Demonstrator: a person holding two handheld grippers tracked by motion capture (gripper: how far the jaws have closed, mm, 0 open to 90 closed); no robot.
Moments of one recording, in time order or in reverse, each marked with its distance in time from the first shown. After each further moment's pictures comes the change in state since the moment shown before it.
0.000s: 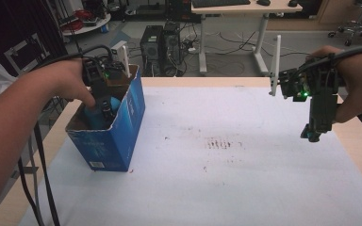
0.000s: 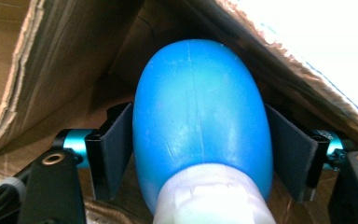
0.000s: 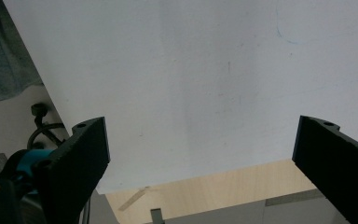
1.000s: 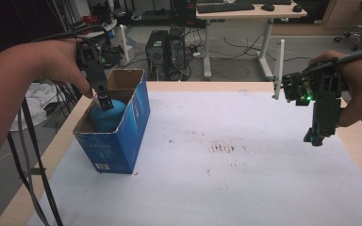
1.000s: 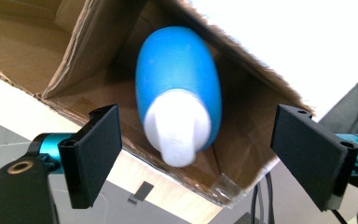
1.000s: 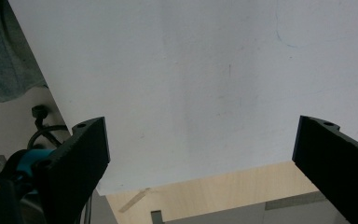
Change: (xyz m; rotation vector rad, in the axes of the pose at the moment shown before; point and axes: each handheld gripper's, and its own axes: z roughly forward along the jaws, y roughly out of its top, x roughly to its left) left arm -0.015 -0.009 -0.059 -0.016 0.006 0.016; right arm 0.002 -0.001 -0.003 -0.020 0.000 -0.008
